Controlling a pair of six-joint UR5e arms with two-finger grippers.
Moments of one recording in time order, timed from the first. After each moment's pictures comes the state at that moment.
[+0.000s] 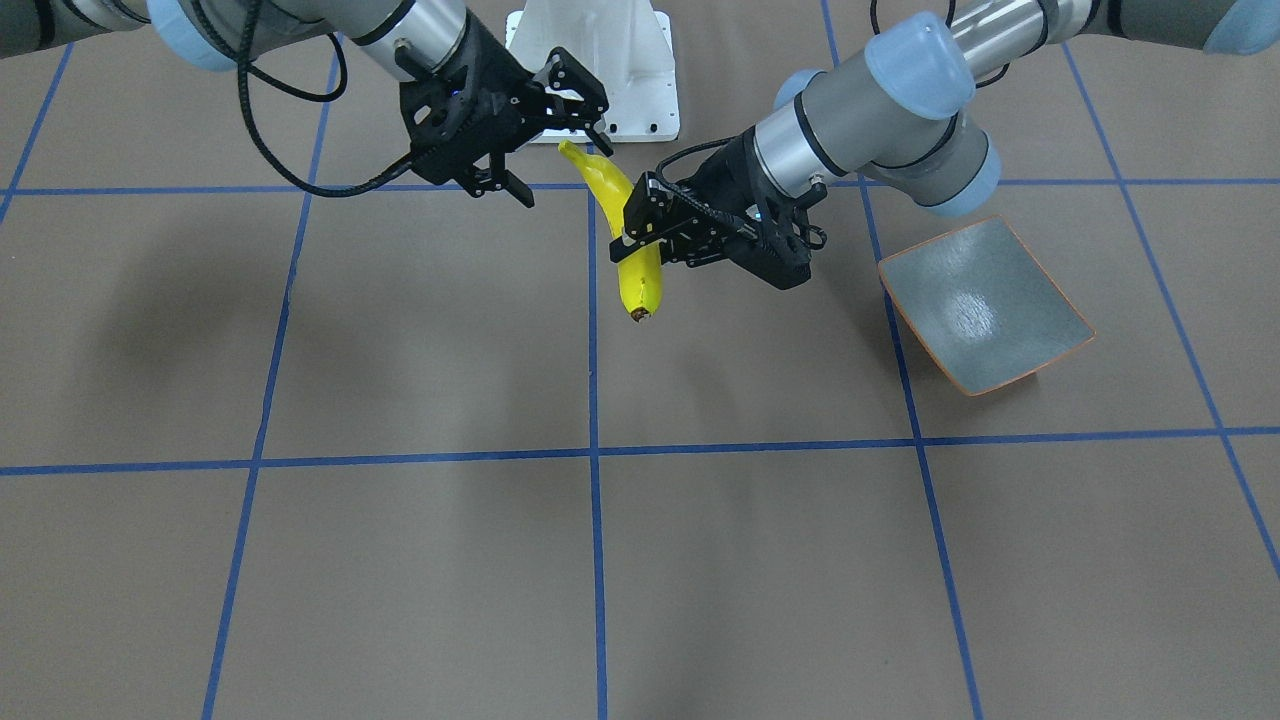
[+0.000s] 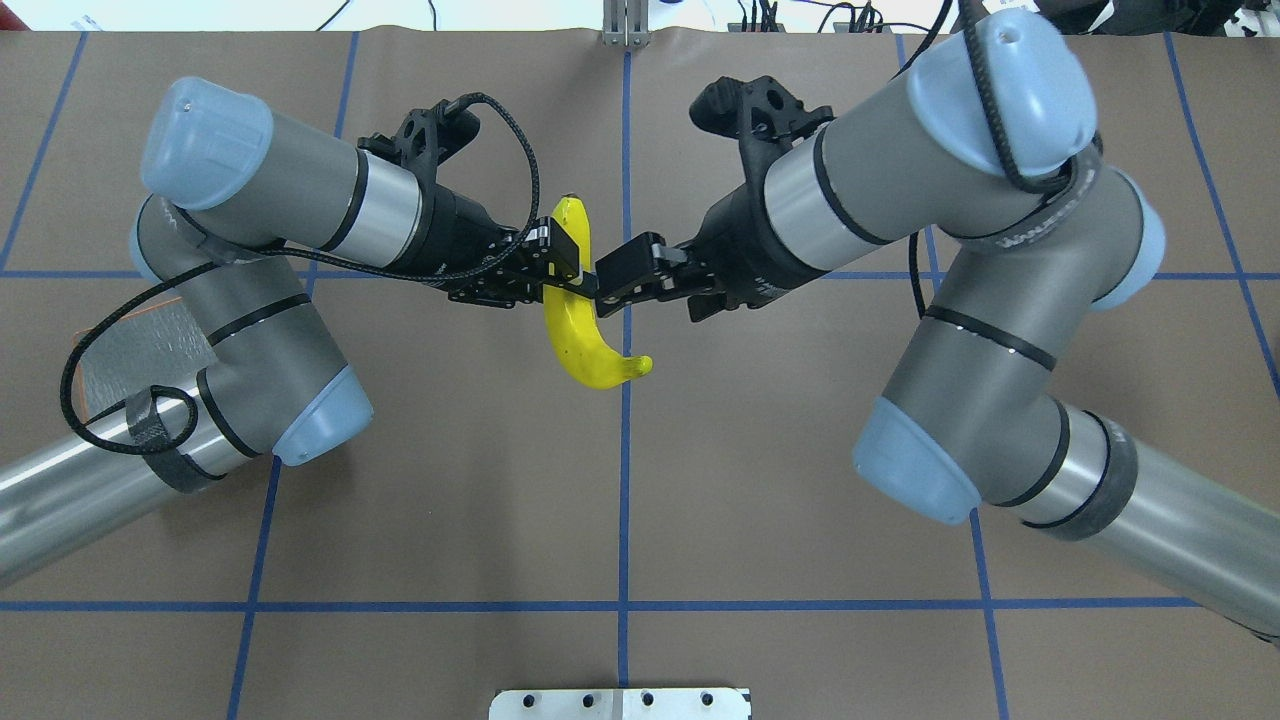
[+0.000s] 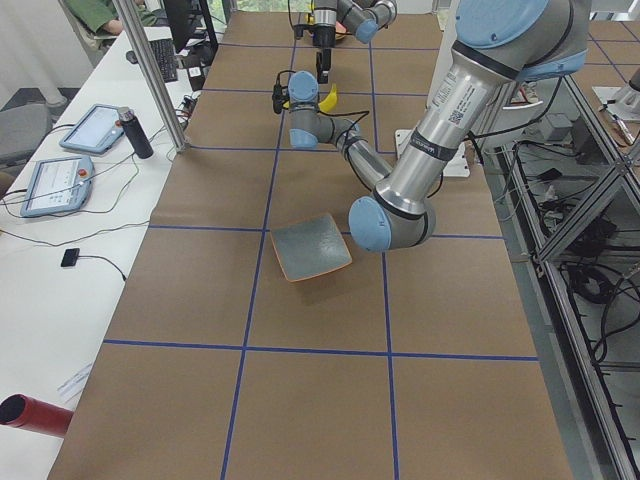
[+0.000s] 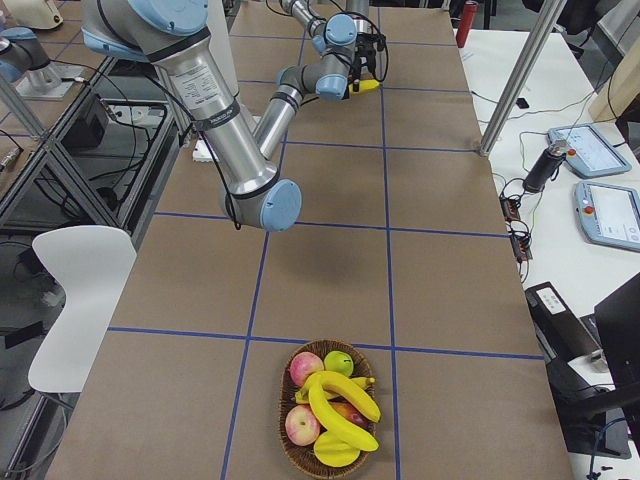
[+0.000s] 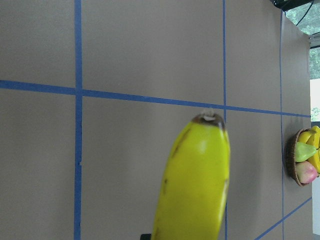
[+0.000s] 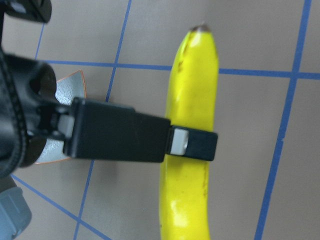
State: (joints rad) left arm -0.72 -2.16 -1.61 -2.48 -2.23 -1.54; right arm 0.71 -0.96 1.91 -1.23 2.23 1.21
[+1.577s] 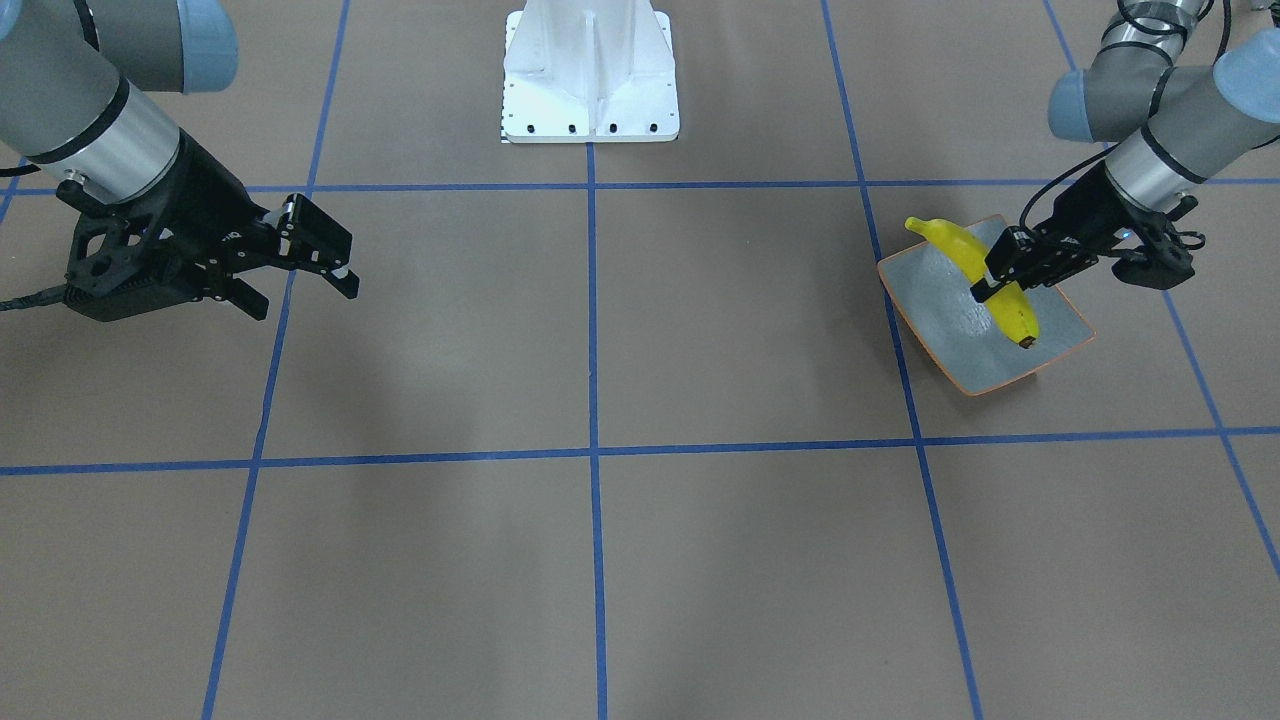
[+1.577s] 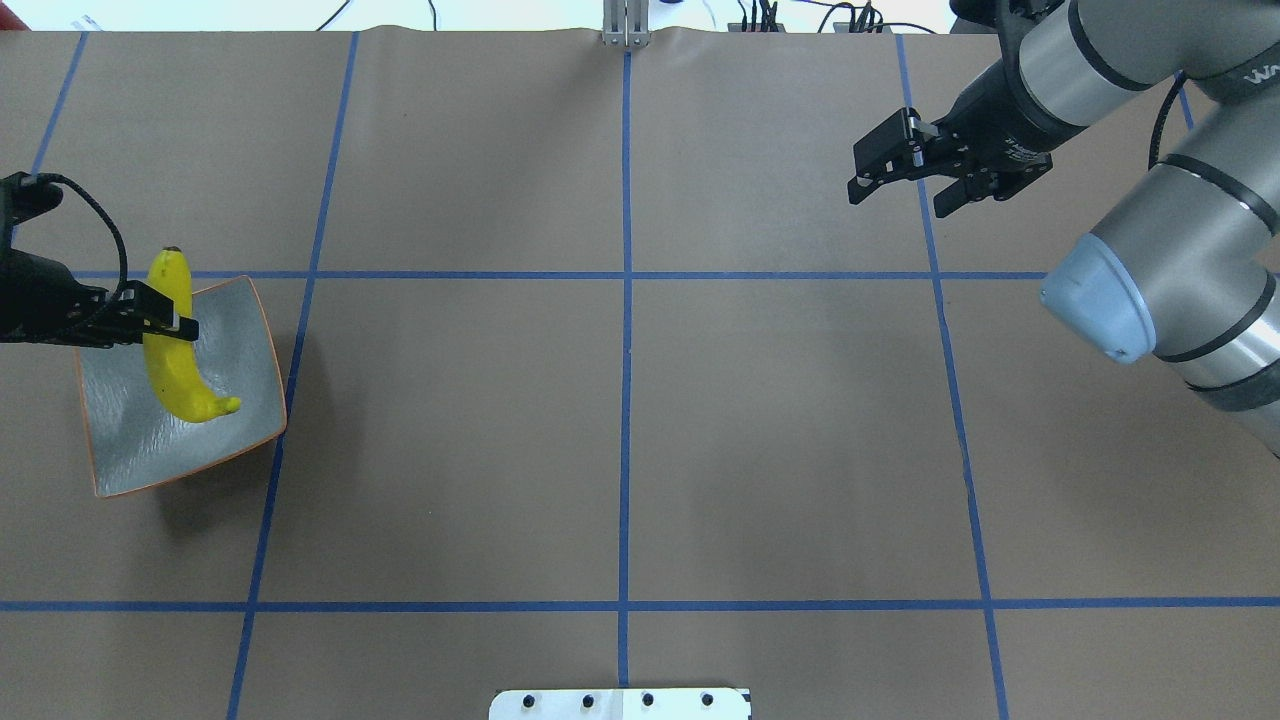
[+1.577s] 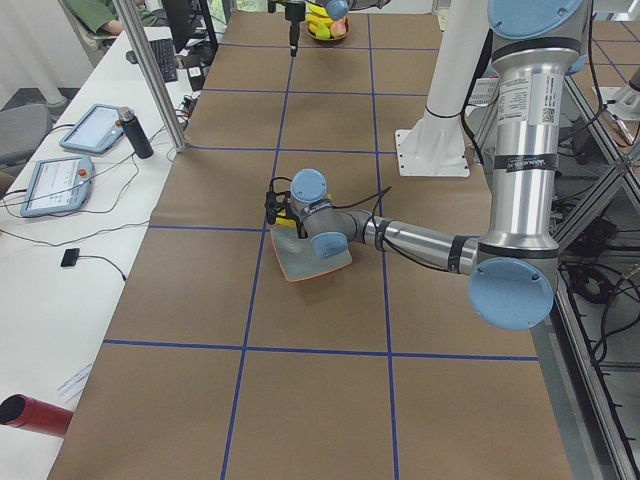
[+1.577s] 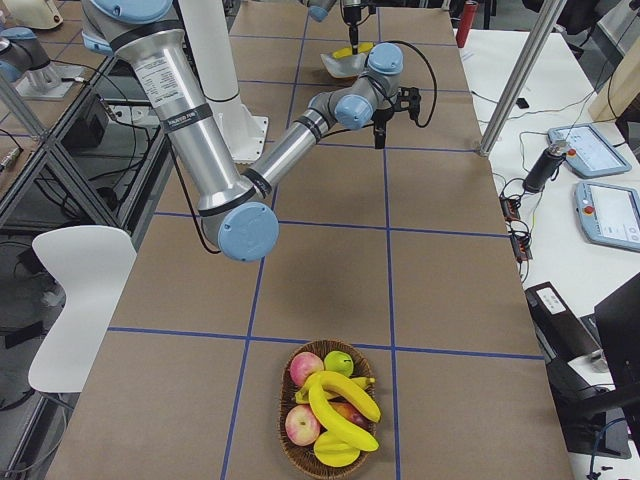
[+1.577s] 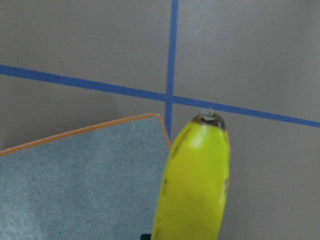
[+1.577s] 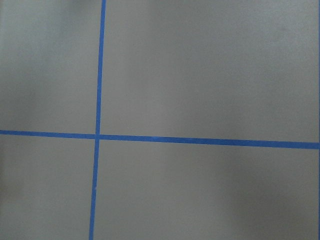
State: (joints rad) left arm -0.97 -1.56 -1.70 -2.47 -2.30 -1.21; right arm 0.99 -1.11 1.88 -1.47 2.33 0.96
